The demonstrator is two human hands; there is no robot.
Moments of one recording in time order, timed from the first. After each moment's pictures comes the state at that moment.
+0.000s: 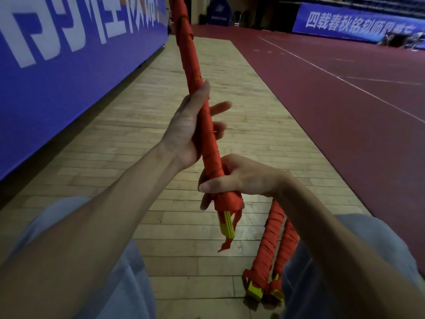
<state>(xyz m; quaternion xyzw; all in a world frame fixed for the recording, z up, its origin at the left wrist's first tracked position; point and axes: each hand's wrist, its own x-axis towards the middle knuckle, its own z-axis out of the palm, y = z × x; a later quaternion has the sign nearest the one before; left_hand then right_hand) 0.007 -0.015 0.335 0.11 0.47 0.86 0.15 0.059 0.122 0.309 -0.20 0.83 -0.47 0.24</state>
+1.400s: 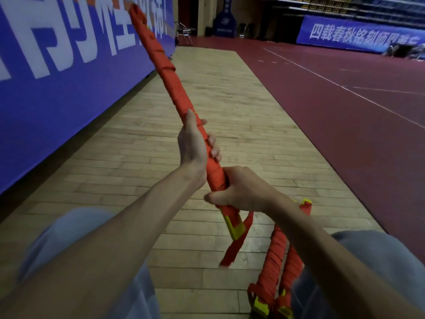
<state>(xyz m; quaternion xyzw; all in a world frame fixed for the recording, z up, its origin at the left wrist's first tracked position) -0.007 0.004 0.311 -0.02 0.47 0.88 0.03 0.050 0.106 0.293 -0.10 0.93 -0.34 0.06</state>
